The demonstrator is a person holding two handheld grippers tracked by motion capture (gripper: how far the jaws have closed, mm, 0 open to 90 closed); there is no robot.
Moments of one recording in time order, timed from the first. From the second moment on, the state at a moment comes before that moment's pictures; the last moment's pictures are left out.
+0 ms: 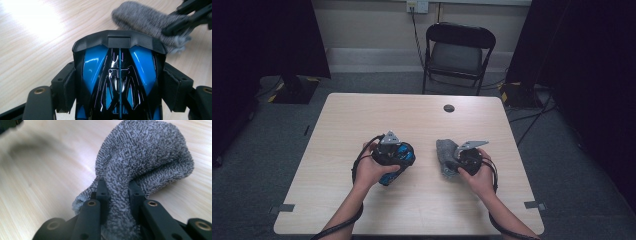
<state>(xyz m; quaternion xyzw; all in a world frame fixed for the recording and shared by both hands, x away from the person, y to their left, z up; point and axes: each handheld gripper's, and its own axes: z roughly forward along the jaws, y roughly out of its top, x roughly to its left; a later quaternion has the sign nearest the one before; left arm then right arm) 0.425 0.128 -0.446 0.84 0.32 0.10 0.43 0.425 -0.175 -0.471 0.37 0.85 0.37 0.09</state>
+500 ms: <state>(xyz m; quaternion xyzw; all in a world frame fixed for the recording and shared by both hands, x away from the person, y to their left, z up) 0.414 0.133 -0.448 0.84 0.32 0.11 0.42 0.404 -0.192 -0.474 0.40 0.85 0.32 0.14</state>
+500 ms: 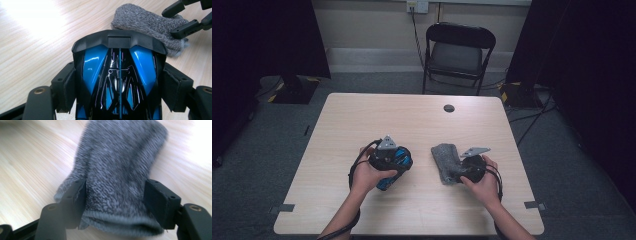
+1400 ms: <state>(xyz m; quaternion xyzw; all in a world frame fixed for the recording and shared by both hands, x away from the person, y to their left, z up) 0.411 0.124 -0.441 0.84 0.30 0.11 0.44 0.432 -0.178 -0.461 0.43 0.82 0.37 0.06</state>
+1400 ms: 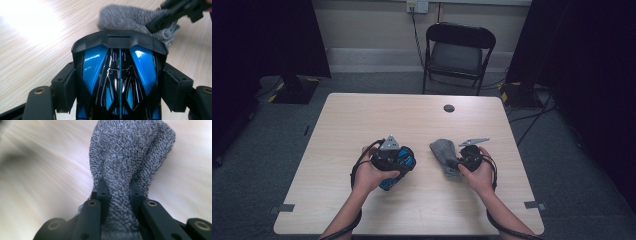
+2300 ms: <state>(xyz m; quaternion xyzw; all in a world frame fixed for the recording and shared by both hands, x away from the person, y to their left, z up) 0.409 0.137 -0.435 0.84 0.30 0.13 0.43 0.430 -0.105 -0.407 0.28 0.86 0.42 0.00</state>
